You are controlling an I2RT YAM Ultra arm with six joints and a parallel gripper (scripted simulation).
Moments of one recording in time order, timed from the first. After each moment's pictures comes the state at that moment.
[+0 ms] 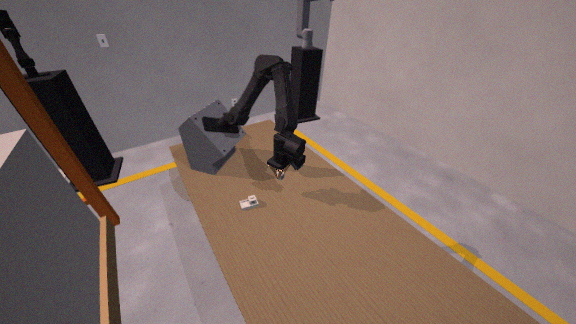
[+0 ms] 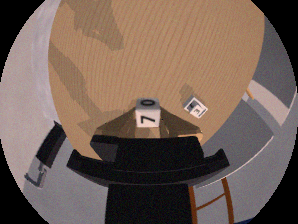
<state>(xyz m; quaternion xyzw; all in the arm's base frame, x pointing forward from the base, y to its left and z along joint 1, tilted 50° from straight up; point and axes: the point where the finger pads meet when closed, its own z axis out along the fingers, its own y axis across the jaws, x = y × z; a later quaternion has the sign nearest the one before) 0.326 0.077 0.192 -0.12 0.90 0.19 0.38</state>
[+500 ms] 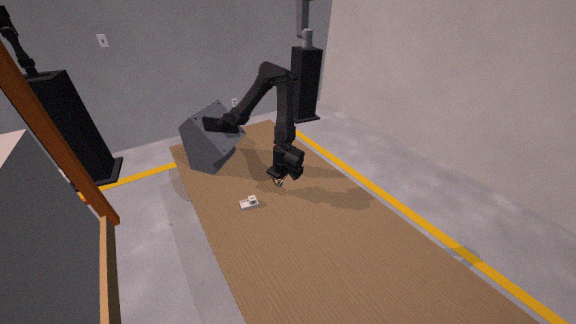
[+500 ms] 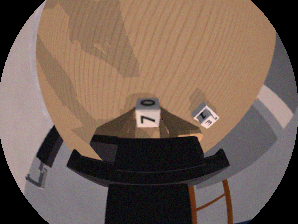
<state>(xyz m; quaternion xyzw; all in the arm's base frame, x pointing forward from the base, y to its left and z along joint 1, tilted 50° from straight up) 0.353 0.102 0.152 -0.13 0.90 0.20 0.36</state>
